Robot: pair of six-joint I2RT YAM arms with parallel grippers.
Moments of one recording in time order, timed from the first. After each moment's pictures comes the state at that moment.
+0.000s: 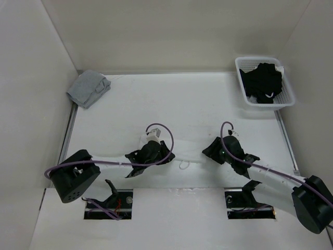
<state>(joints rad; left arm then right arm) -0.92 1.35 0.36 0.40 -0.13 -1.01 0.58 1.00 0.27 -0.01 0.09 1.02</state>
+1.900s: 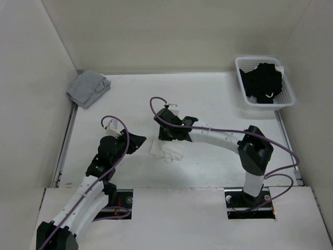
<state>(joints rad) -0.33 0.60 0.25 0.04 0.18 -0.96 0.97 1.82 1.40 -0.47 0.26 0.92</state>
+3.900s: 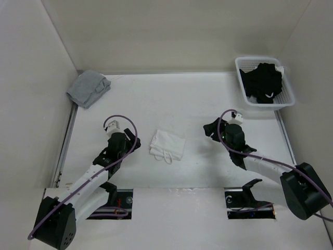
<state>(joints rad) -0.39 0.84 0.28 -0.04 -0.23 -0.79 0.46 1.17 0.35 0.47 0.19 0.74</state>
